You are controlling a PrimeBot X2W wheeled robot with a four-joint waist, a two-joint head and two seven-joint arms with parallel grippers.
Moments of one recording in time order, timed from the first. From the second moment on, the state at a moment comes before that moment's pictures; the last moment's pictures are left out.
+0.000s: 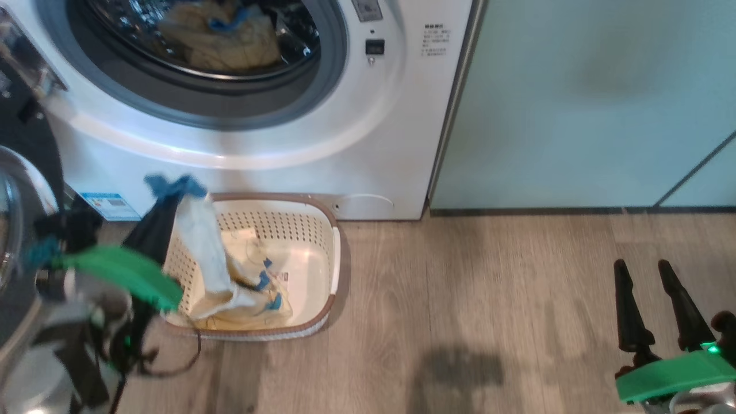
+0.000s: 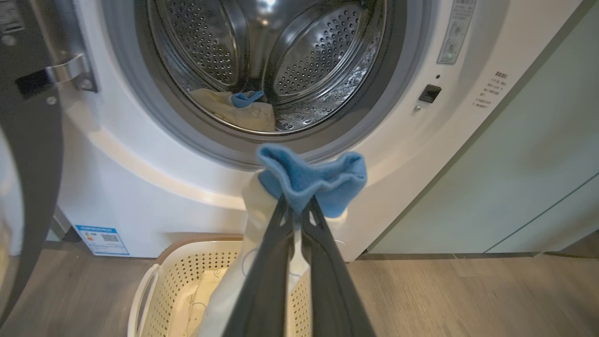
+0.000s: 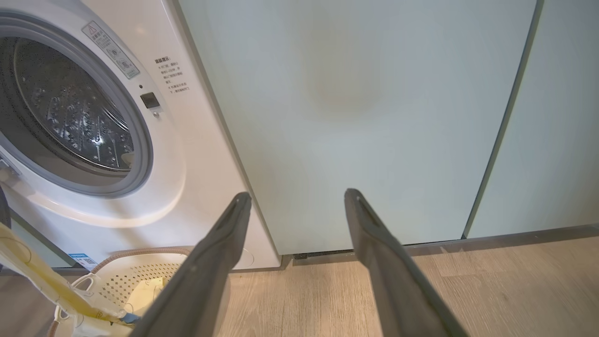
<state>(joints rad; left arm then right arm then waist) -0.27 0.38 -0.11 0.30 -0.65 -0.13 -0.10 -0.01 -0.12 0.07 0.15 0.33 0.13 -0.25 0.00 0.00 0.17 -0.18</state>
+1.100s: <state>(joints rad) -1.22 0.52 -0.22 0.64 -0.63 -0.10 0.29 -0.29 -0.06 0.14 0.13 0.36 0.13 -0.25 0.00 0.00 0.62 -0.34</state>
